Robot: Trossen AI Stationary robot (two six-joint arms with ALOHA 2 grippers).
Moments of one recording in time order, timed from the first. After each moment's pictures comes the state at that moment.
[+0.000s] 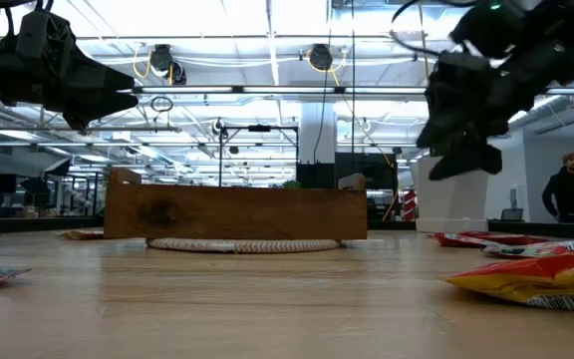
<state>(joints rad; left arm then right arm) -0.23 0.35 0.01 0.37 -0.53 -0.12 -0.14 0.98 0.45 -0.18 -0.05 0.72</state>
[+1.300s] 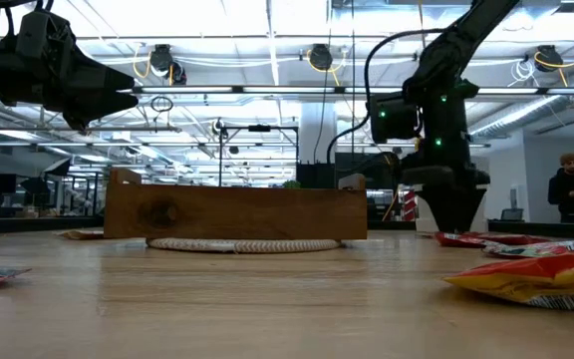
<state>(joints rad) -0.23 0.35 0.01 0.37 -0.53 -0.12 -0.39 1.68 0.76 -0.77 0.02 0.46</state>
